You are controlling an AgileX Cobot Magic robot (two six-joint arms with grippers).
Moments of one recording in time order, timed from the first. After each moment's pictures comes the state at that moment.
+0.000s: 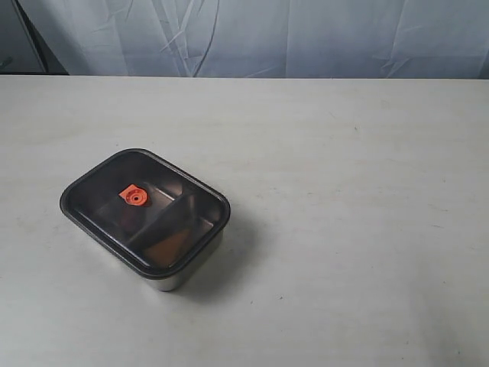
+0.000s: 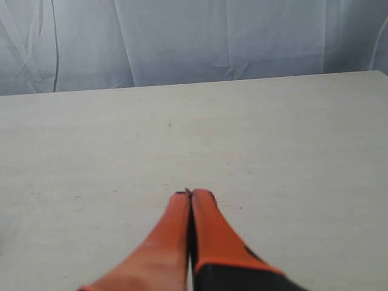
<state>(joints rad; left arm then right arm) -0.12 0.56 -0.76 -0.26 0.55 0.00 0.04 0.06 0.00 0.04 0.28 0.06</state>
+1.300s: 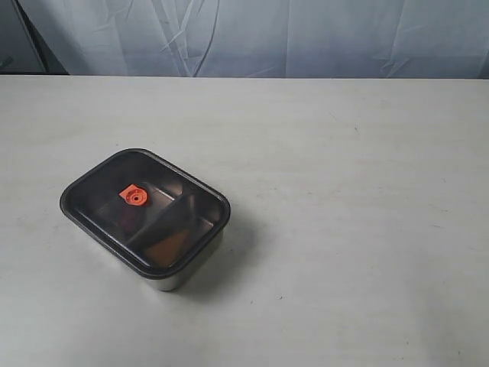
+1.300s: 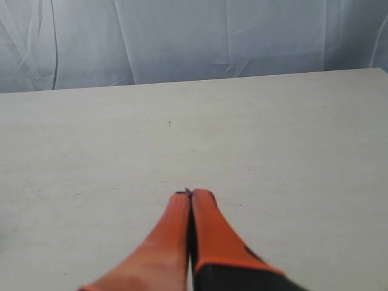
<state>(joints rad) 0.02 0.01 -0.14 -0.12 0.38 0.06 0.04 0.06 0.00 0.04 0.28 0.06</state>
